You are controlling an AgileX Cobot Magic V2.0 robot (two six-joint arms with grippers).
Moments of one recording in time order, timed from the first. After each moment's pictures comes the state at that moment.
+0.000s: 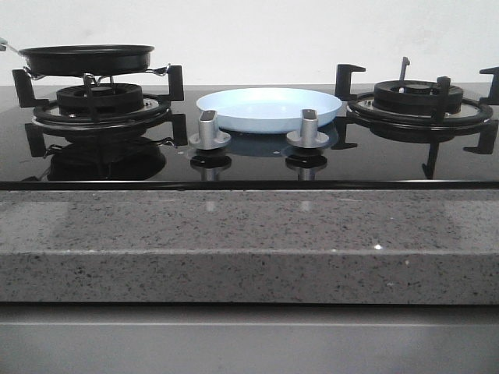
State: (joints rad) left arm 0.02 0.00 0.00 -0.10 0.19 0.07; right arm 0.06 -0.01 0.03 0.09 0.17 0.01
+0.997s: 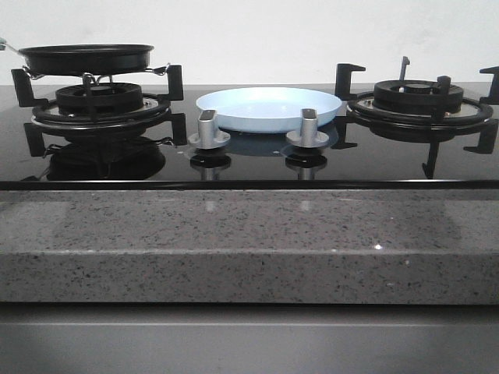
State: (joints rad) left arm 0.02 0.36 -0.44 -0.16 0.33 0.07; right arm 0.06 0.22 -0.41 0.09 0.31 0.01
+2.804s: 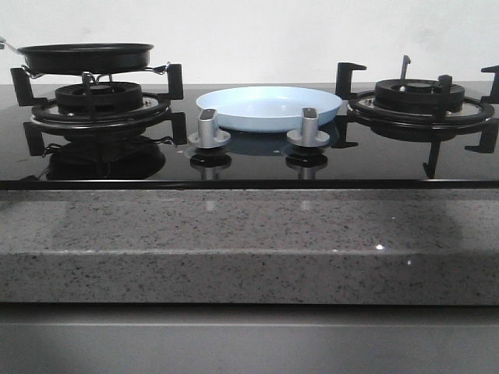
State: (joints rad) left arm 0.02 0.57 -0.53 -0.16 0.31 0.07; right arm 0.15 1.36 -1.28 0.21 0.64 0.01
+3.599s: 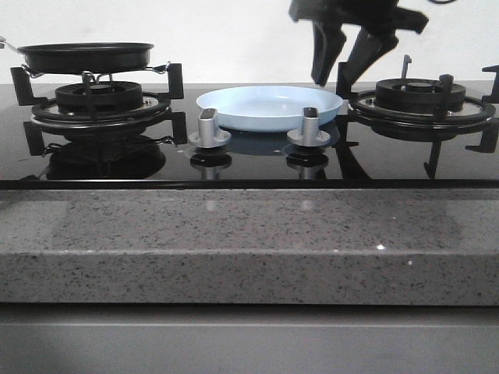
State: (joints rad) left arm 0.02 0.57 -0.53 -0.16 0.31 0.07; right arm 0.27 2.05 -1.96 0.14 1.02 0.00
